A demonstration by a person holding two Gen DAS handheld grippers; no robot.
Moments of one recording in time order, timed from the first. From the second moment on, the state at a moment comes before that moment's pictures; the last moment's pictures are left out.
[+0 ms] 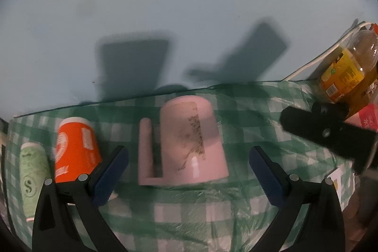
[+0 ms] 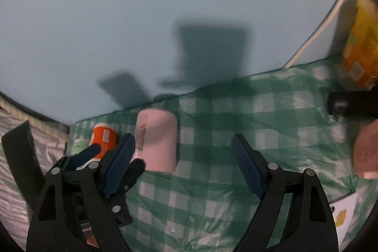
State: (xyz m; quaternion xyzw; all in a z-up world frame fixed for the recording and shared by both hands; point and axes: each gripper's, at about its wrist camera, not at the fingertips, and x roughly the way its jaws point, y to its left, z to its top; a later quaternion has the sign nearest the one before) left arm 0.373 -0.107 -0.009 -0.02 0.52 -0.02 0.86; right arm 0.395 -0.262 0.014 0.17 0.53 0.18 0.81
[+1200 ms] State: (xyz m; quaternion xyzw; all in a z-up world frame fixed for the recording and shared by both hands) left arm 0.376 -0.105 -0.020 -0.02 0.56 -0.09 0.82; right arm 0.384 -0.268 -0.007 0.18 0.54 0.17 0.81
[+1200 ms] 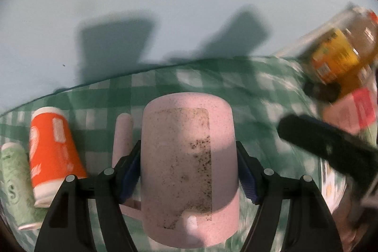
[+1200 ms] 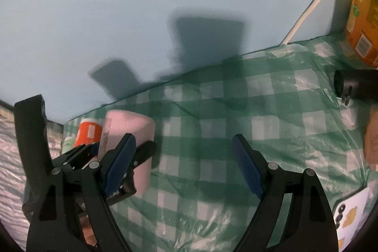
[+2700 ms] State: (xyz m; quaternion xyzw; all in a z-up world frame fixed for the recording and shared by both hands) left arm 0.217 -0.063 -0.052 -0.03 0.58 -0.08 0.81; right arm 0.247 -0.205 -0.040 0.14 0.57 0.26 0.77
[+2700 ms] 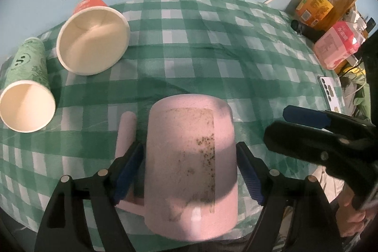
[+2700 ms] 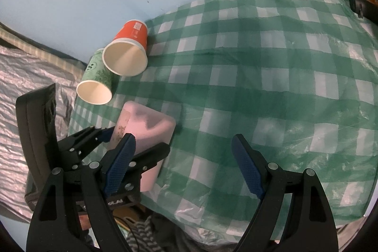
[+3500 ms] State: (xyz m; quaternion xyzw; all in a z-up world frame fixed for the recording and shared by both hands) left arm 0.148 0.012 -0.005 -0.04 0.48 -0.05 0.88; right arm 0.222 -0.171 -0.014 0.13 0.55 0.27 0.78
